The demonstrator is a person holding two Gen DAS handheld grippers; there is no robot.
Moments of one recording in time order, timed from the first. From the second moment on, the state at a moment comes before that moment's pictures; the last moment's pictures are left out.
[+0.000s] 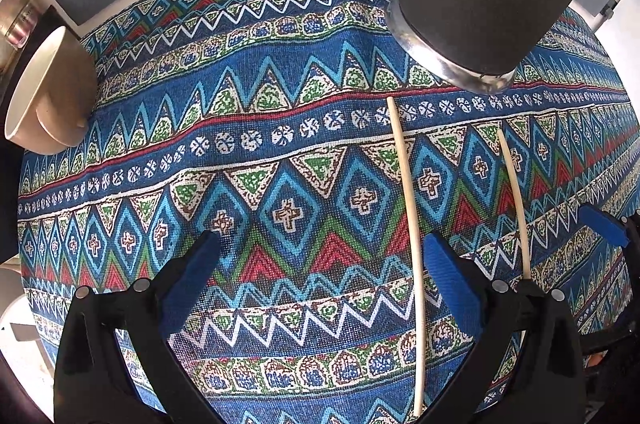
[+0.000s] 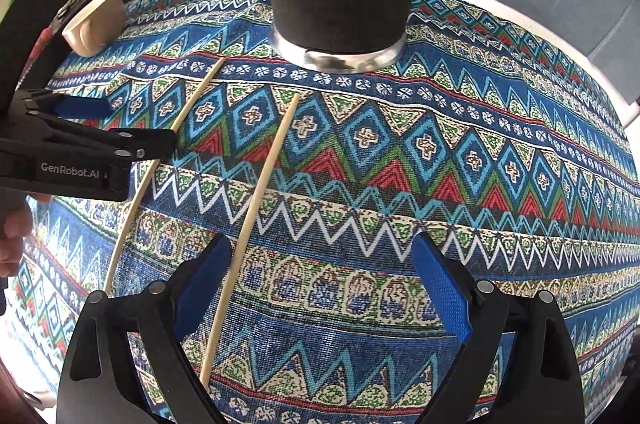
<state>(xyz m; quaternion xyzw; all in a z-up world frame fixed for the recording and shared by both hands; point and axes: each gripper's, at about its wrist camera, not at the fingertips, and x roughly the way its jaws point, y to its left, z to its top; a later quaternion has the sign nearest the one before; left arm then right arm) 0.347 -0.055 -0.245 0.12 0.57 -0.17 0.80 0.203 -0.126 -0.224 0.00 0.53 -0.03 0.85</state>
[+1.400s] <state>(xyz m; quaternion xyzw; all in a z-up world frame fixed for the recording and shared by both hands) 0.217 0.149 -0.238 -0.04 0.61 -0.07 0.79 0.173 -0.307 -0.208 0.09 0.57 -0.04 0.82</state>
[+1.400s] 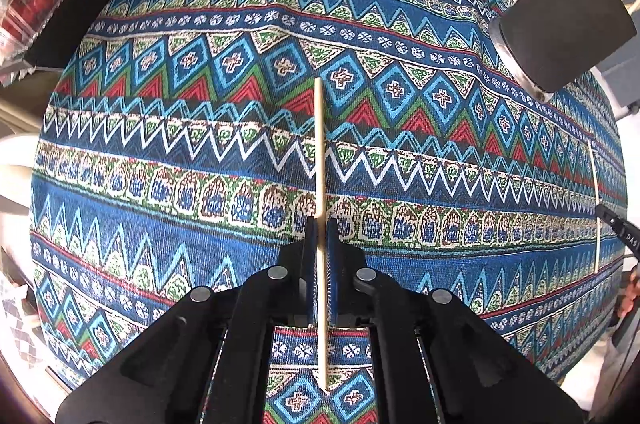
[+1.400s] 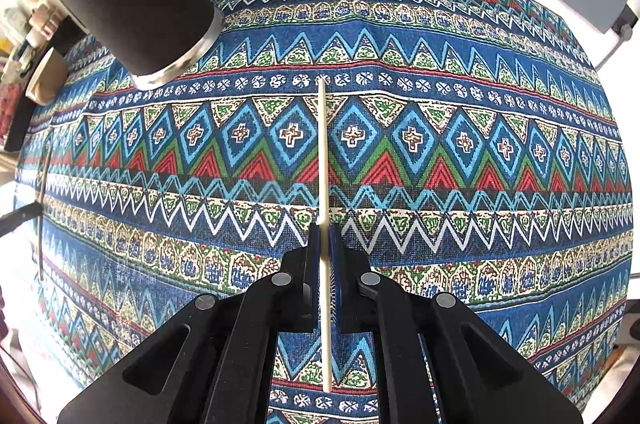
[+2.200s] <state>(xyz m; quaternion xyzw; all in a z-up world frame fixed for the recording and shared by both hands) 0.204 0.126 -0.052 0.00 0.50 -0.11 0.86 0.184 -0.340 -0.081 0.15 0.44 0.00 0.89</state>
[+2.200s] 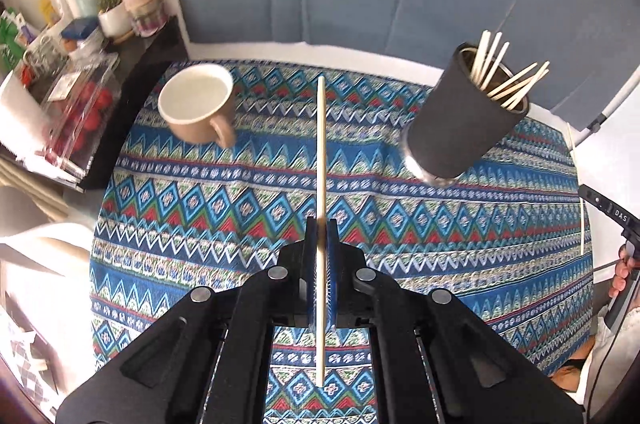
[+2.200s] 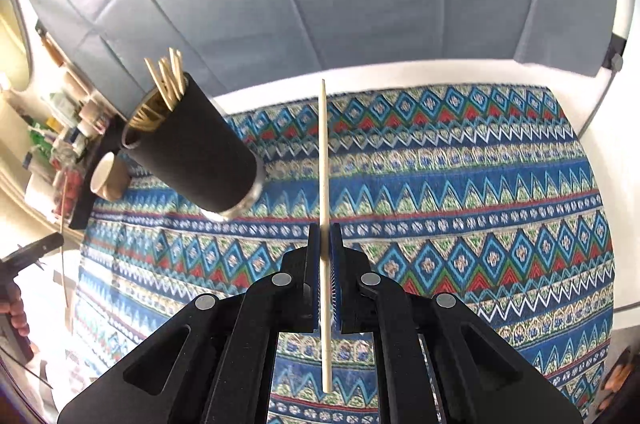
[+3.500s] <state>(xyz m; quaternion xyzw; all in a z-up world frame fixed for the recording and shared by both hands) 0.317 -0.031 0.048 -0.10 0.27 -0.26 0.92 0.267 -0.232 0.050 0.13 0.20 0.19 0.95</state>
